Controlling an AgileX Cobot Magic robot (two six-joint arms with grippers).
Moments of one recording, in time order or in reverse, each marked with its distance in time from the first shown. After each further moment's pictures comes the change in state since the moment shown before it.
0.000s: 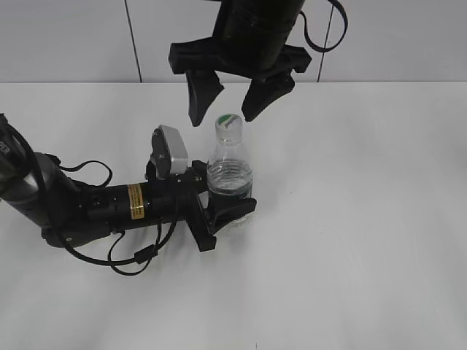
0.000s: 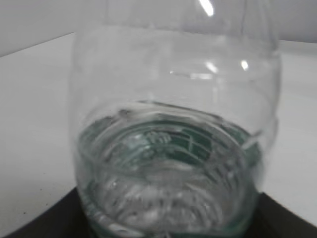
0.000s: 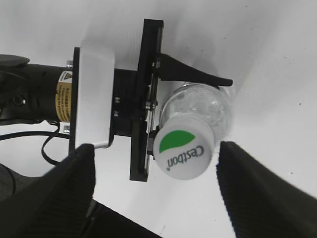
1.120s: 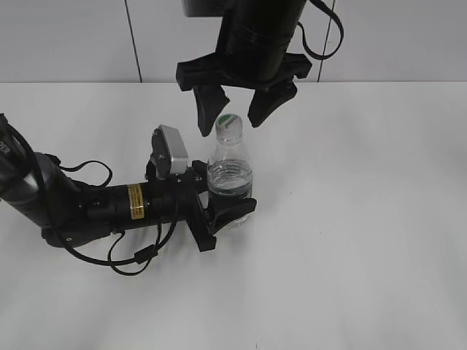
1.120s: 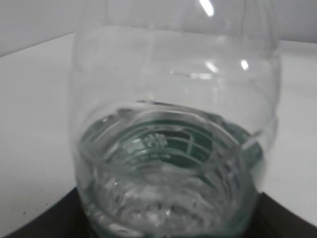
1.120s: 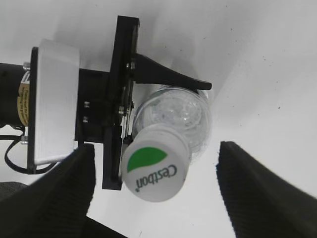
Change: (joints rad) left arm 0.000 0.000 0.000 0.000 0.000 0.000; right arm 0.002 0.032 0.000 -0.060 0.000 -0.021
